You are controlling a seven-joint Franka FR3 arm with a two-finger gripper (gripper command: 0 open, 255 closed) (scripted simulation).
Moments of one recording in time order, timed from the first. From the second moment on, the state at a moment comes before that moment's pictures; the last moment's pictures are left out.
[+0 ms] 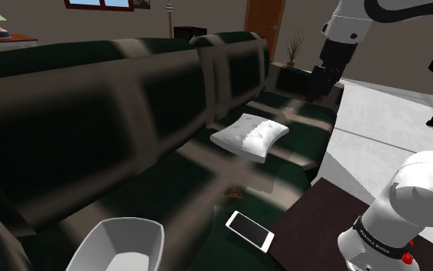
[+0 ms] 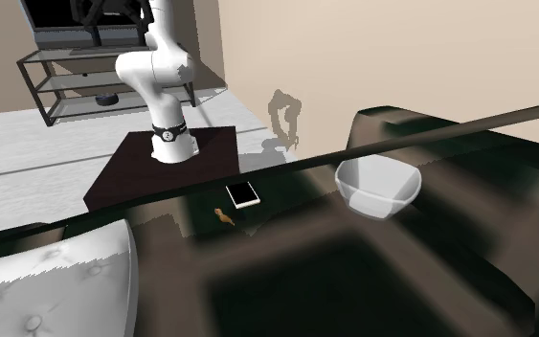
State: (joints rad) arm -0.01 -0.82 0.04 -2.35 0.01 1.60 0.05
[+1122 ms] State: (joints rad) arm 0.13 -0.60 0.01 -2.68 0.09 2.17 -0.19
